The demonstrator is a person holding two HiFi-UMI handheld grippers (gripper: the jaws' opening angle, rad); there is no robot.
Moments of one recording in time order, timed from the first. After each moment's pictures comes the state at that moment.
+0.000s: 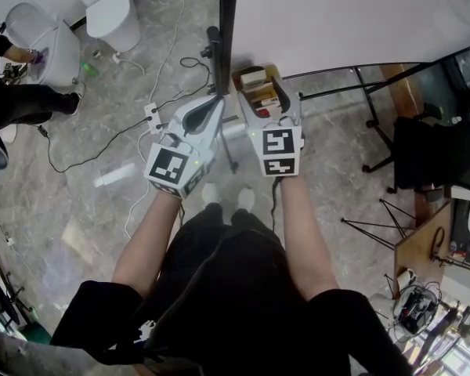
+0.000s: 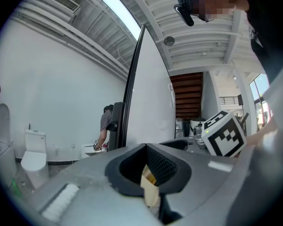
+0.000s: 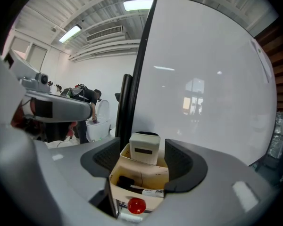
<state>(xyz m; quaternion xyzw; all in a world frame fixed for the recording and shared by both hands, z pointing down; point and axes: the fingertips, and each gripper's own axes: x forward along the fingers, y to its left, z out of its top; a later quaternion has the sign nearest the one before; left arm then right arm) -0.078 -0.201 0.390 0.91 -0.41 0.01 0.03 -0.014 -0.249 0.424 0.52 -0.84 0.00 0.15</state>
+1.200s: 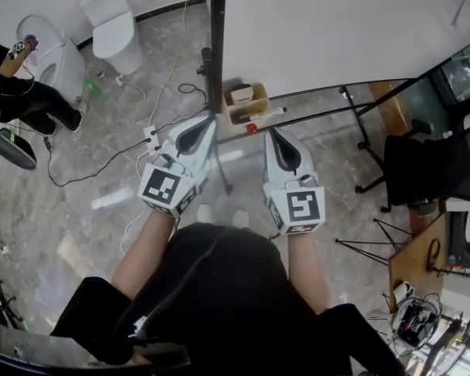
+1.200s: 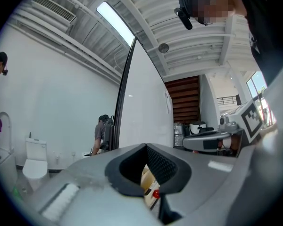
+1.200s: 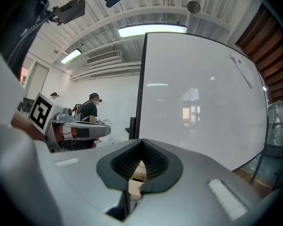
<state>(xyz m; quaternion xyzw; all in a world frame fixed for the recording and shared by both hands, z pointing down) -0.072 -0.158 0.341 0.91 -0.41 -0.01 0.00 0.034 -0.140 0.341 0.52 -0.85 -0.01 0.04</state>
